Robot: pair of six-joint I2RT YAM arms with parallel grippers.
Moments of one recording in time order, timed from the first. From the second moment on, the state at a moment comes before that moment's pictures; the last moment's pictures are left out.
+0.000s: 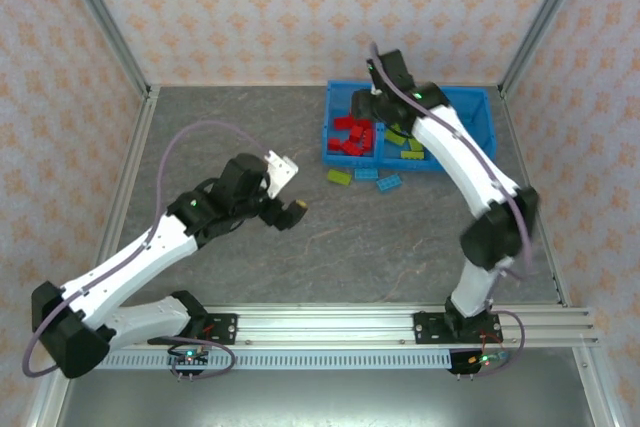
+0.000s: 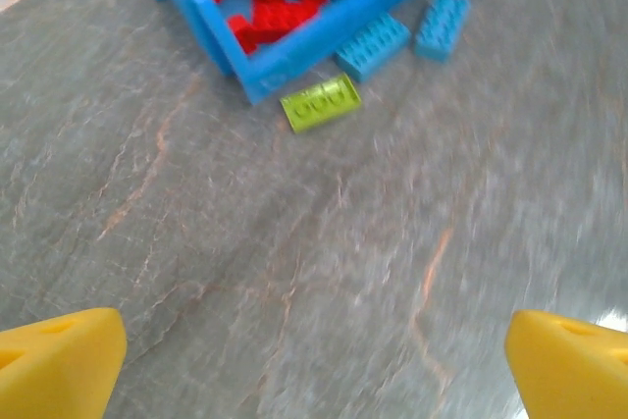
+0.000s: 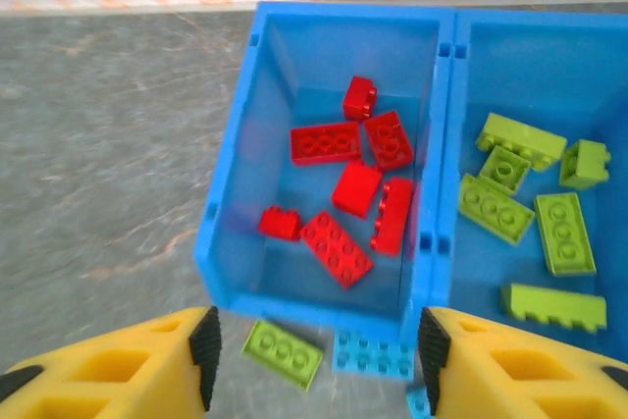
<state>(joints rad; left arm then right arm) -0.65 1.13 1.00 -0.59 -0.06 -0.01 0.47 1.67 1.76 -0.87 0.12 0.37</state>
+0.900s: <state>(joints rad) -0.72 2.14 1.56 -0.46 -0.24 -0.43 0.47 1.03 1.19 -0.93 0.19 0.50</state>
